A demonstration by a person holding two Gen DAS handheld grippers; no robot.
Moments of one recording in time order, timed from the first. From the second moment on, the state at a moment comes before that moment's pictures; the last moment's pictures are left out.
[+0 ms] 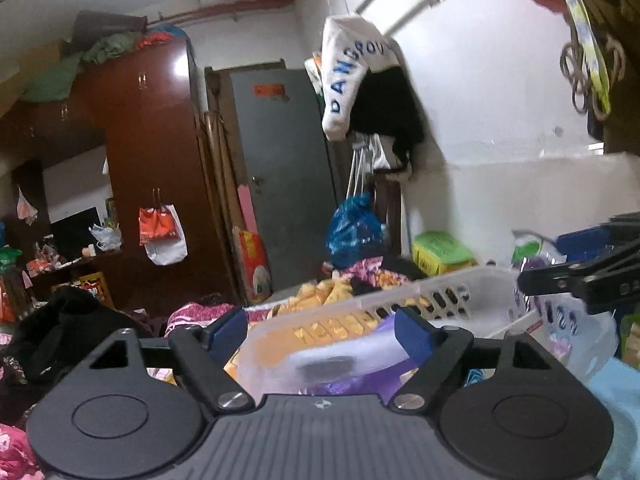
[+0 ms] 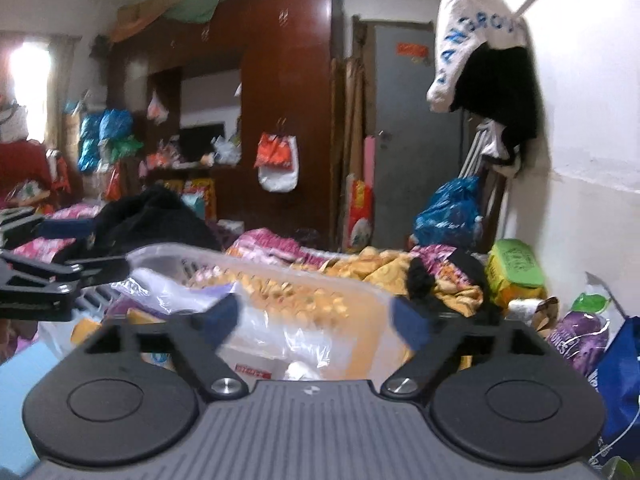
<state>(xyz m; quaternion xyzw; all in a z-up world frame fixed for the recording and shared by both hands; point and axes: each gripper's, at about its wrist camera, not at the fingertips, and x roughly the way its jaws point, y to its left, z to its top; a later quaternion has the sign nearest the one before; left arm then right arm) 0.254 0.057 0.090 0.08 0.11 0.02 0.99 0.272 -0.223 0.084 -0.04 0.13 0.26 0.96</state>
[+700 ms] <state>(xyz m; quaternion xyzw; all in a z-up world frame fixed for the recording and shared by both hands) 0.075 0.050 0.077 0.00 0.13 -0.01 0.99 0.122 -0.248 0.075 -0.03 0.16 0.25 0.95</state>
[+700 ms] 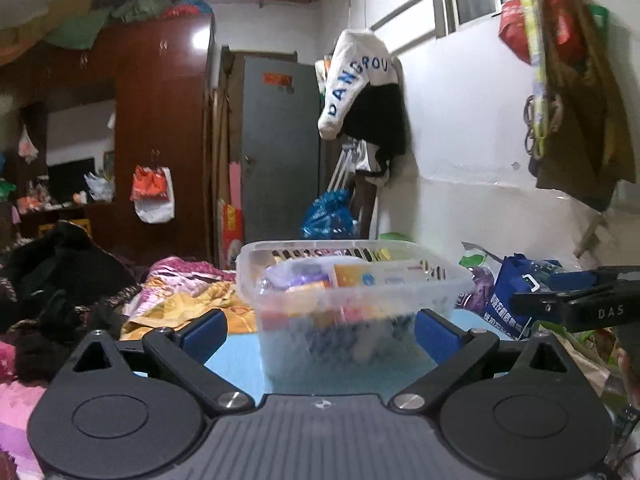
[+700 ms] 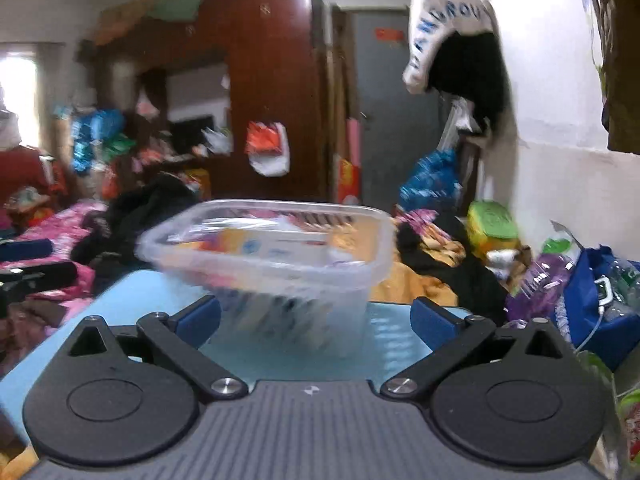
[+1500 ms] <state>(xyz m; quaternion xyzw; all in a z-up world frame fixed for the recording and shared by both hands) 0.003 0.012 0.049 0.01 0.10 0.00 0.99 0.060 -0.256 0.048 0.00 0.15 0.25 0.96</state>
